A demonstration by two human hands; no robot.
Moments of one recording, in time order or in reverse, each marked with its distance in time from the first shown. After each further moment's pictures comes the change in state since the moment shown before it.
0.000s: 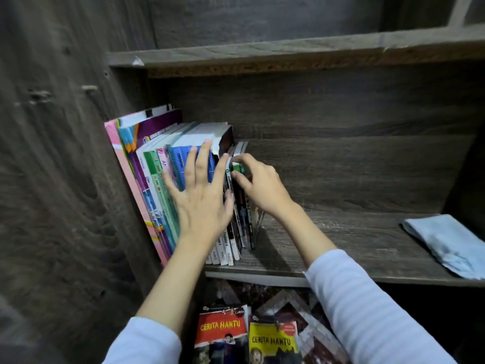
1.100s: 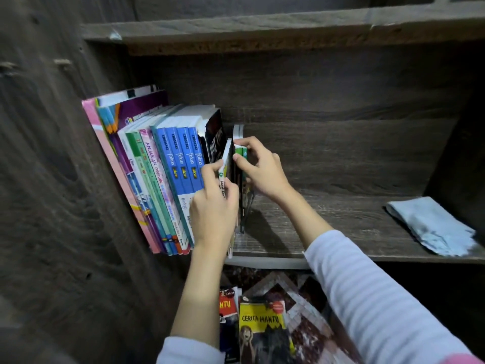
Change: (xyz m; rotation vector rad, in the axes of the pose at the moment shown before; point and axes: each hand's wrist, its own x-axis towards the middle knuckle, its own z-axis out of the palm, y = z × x) left_hand -0.028 0.047 -0.014 -0.674 -0.069 -0.394; right_hand -0.011 0.020 -0.010 0.242 0.081 0.086
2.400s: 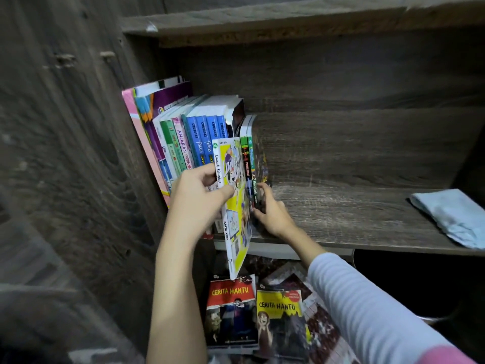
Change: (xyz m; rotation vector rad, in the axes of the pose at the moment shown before) left_hand 0.011 0.006 -0.096 -0.330 -0.365 -0.294; right_hand -0.067 0.072 0.070 -0.176 -0.281 0.378
